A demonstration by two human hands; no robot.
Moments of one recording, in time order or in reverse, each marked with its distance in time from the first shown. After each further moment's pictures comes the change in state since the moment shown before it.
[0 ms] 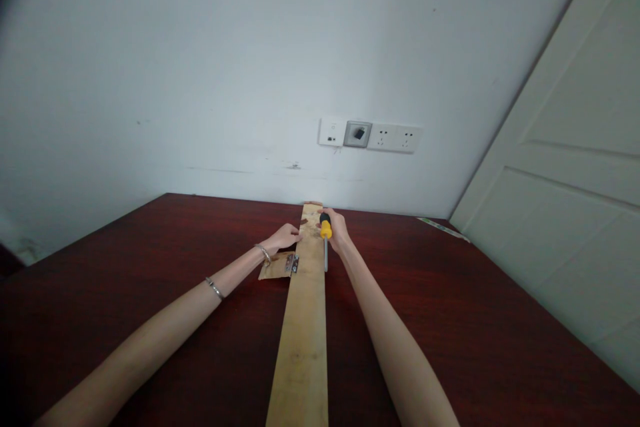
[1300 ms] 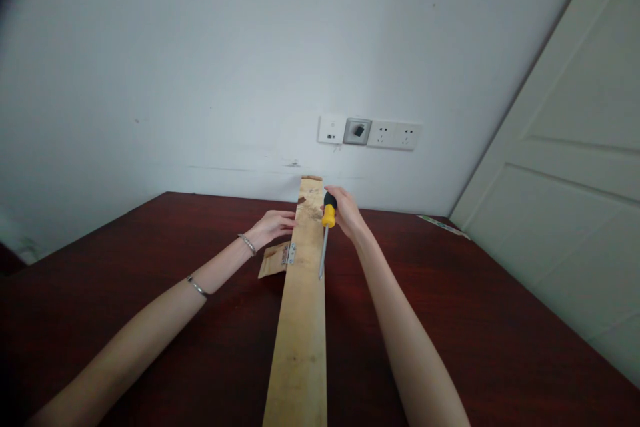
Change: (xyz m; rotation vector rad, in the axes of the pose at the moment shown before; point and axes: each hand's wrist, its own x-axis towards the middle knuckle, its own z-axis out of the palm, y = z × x) left_hand -0.018 0.033 -0.036 -0.925 -0.036 -0.155; right_hand -0.033 -0.061 0.004 -0.011 -0.093 -0.168
